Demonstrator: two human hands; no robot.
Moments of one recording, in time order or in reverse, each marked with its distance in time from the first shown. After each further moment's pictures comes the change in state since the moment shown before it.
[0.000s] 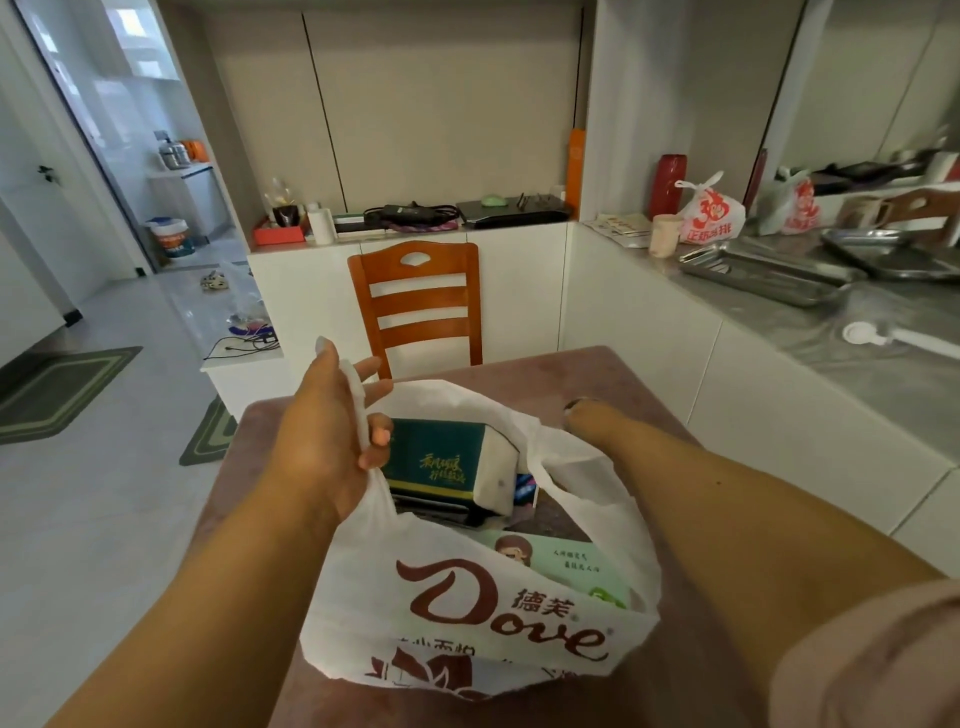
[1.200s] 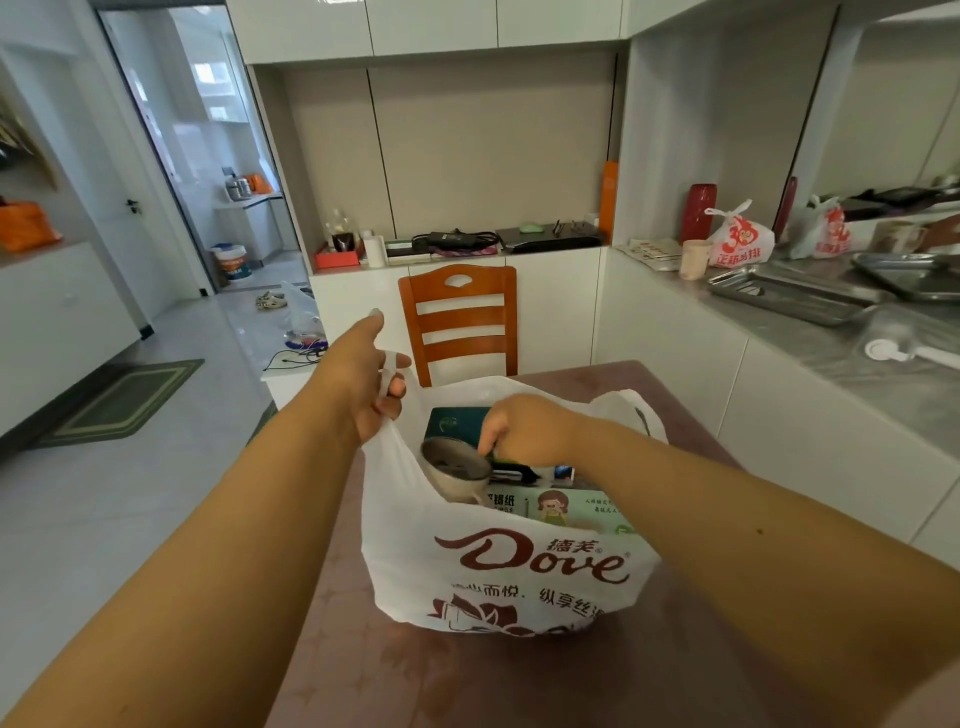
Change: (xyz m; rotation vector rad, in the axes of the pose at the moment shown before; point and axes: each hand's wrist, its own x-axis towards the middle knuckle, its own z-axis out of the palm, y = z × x) left_hand -0.037 0.059 -0.029 0.225 0.058 -0.004; right_hand -0.177 -0.087 0.005 -0.016 0.058 -0.722
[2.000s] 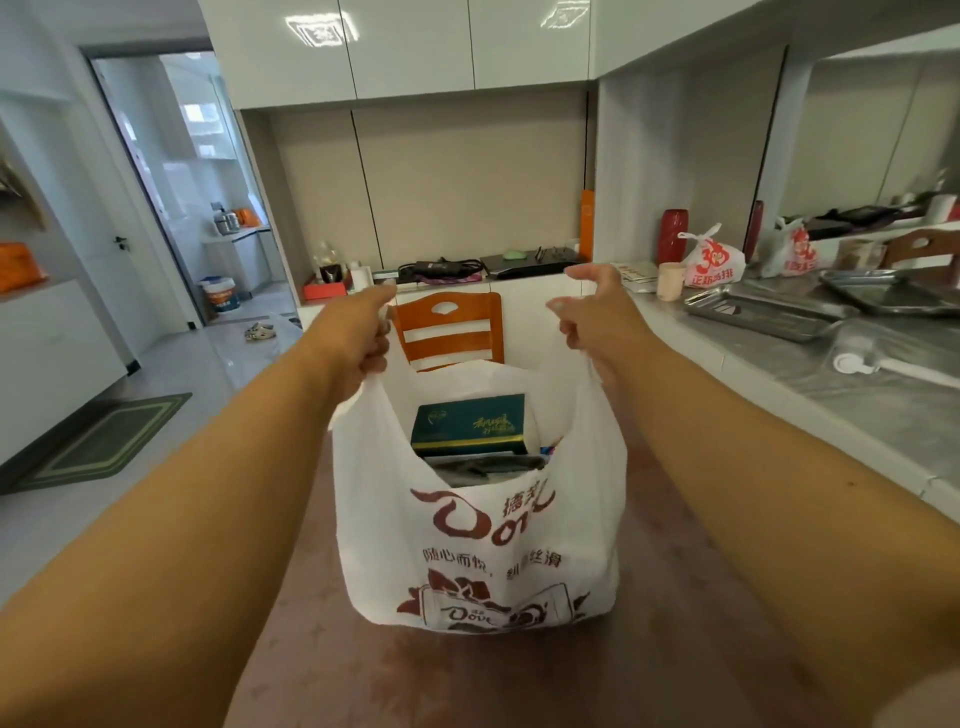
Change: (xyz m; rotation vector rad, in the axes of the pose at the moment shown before) left_hand -0.005 0.055 0.023 0.149 -0.008 0.284; right_hand -0.033 0.011 -0.111 0.987 0.762 0.179
